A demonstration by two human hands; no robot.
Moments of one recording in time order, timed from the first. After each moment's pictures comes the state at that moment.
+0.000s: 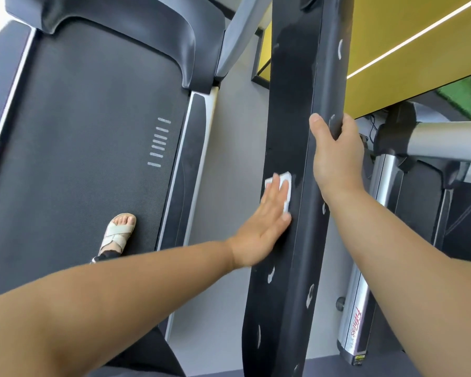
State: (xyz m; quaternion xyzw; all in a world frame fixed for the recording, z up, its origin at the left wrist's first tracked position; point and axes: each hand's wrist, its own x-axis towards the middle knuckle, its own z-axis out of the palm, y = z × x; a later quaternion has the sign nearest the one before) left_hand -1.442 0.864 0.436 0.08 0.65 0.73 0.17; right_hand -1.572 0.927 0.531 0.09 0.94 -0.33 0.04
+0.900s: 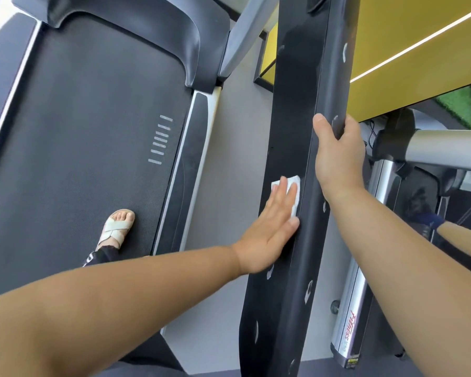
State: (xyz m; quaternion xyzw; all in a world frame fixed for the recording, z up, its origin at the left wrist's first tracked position) left_hand -1.432 0.875 0.442 0.07 0.67 0.73 0.15; right_hand -1.570 0.923 0.534 0.10 0.93 -0.34 0.03
